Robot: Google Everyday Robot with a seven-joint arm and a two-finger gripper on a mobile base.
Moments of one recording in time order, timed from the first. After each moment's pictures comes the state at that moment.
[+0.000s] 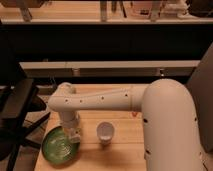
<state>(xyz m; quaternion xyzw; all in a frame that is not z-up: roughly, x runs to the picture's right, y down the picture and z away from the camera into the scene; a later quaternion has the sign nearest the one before) -0.166 0.219 0.741 -0.27 -0.29 -0.68 0.62</state>
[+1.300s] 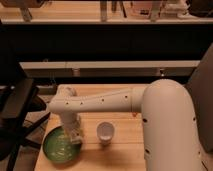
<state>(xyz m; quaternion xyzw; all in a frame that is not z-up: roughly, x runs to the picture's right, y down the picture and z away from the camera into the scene) -0.161 0.229 0.747 -0.27 -0.29 -0.69 0.61</state>
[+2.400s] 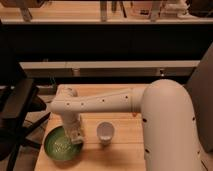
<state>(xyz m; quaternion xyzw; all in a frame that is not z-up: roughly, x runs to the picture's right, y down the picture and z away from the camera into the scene) -0.156 0.230 0.753 -0.27 -0.29 -0.69 0.60</state>
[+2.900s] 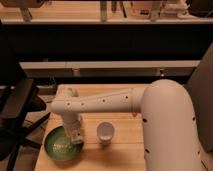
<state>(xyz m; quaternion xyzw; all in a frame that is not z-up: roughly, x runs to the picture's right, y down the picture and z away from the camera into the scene) -0.154 0.230 0.755 -0.27 -0.29 -0.69 0.60</state>
